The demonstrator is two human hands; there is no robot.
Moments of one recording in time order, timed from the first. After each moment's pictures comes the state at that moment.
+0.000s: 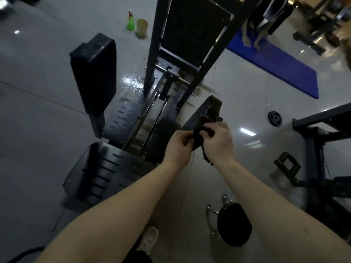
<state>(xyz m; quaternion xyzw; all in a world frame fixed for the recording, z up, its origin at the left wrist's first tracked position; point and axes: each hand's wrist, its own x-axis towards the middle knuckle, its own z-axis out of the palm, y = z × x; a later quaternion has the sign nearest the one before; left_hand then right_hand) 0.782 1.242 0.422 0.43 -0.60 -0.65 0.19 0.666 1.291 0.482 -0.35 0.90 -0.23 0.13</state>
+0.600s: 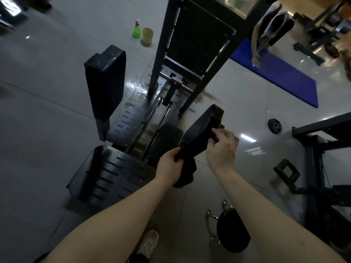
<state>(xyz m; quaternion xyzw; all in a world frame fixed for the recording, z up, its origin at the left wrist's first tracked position) 0.829 1.258 0.405 0.47 -0.59 -0.64 0.14 0.679 1.304 0.489 -0.34 0.90 -0.26 0.09</state>
